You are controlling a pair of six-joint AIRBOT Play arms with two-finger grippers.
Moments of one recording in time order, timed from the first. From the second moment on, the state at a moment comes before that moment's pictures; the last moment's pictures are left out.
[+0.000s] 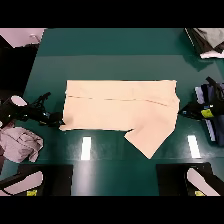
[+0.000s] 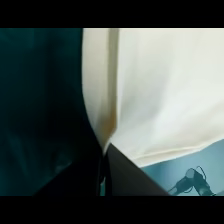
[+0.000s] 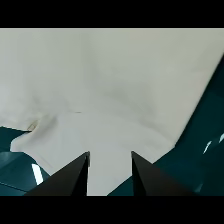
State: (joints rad) left arm 0.18 -1.25 0.73 1.05 -1.16 -1.26; right arm -0.41 -0.99 0.85 -1.05 1.43 1.36
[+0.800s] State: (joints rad) left arm 0.18 -1.19 0.82 1.04 -1.21 -1.23; right arm -0.46 -0.99 0.49 -1.00 1.18 1.35
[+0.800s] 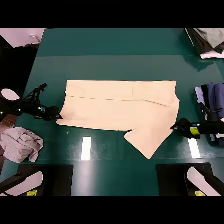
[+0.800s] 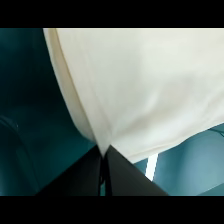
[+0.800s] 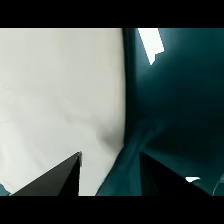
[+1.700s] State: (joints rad) left arm 0.18 -1.08 1.46 1.04 -1.19 -1.33; right arm -0.36 -0.91 1.18 -0.83 1.07 1.34
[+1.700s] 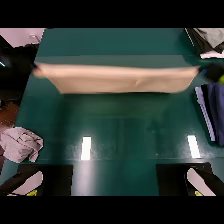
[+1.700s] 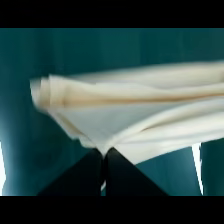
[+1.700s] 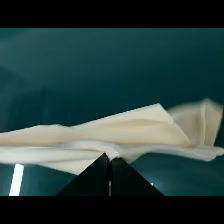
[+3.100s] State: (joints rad) left arm 0.18 -1.01 1.53 1.04 -1.28 -1.46; right arm -0.28 -1.24 1.85 -1.16 1.53 1.46
